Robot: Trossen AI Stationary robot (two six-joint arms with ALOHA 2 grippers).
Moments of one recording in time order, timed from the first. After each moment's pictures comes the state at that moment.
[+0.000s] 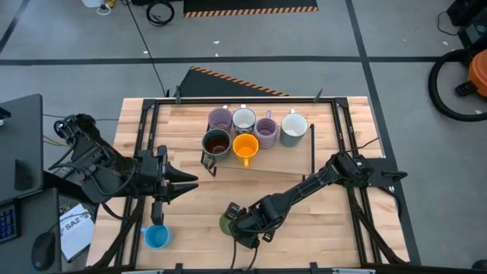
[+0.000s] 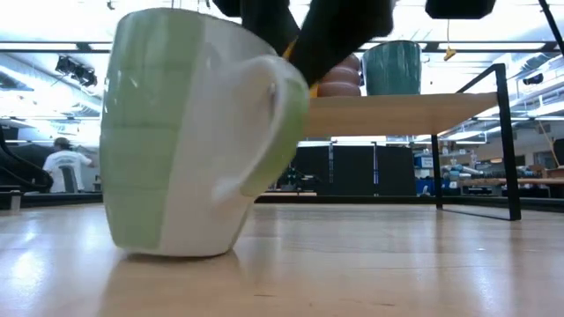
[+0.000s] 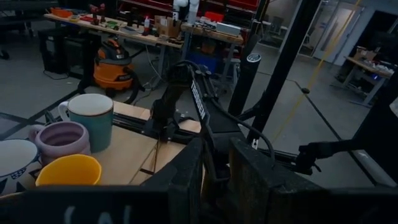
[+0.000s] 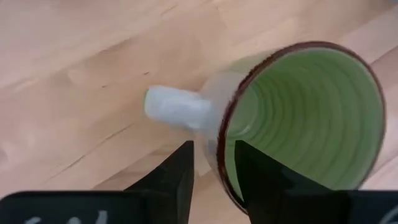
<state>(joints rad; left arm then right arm) -0.78 1.25 1.59 -0.54 -0.87 -0.43 0.47 2.22 1.93 -0.87 0.08 -0.65</state>
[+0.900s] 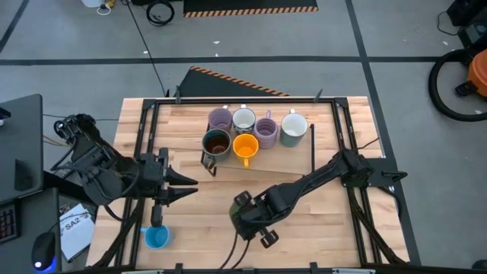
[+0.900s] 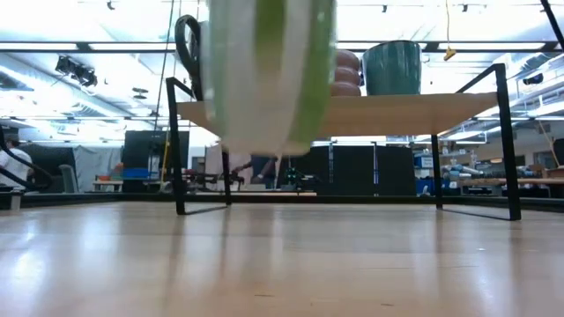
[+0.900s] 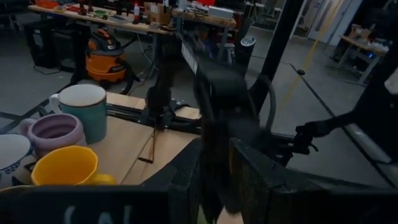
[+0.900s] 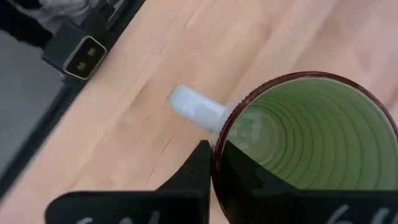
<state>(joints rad) -0.78 1.25 1.59 -0.60 -0.81 -0.42 0.46 2.15 2.07 -1.10 0.00 -0.12</state>
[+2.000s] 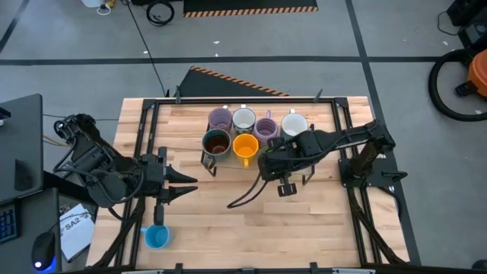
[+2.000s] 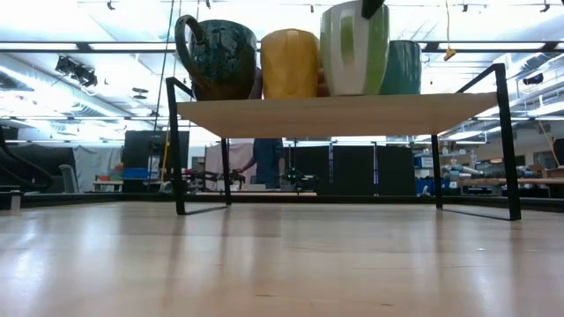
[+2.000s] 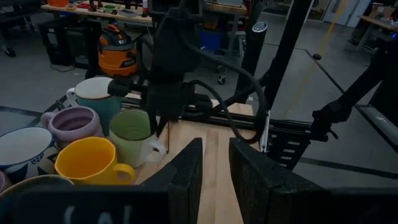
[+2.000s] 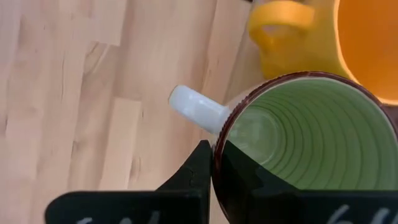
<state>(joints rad) -0.78 1.25 1.59 -0.68 -0.84 -0.43 0.25 1.76 1.89 -1.39 0.19 0.03</state>
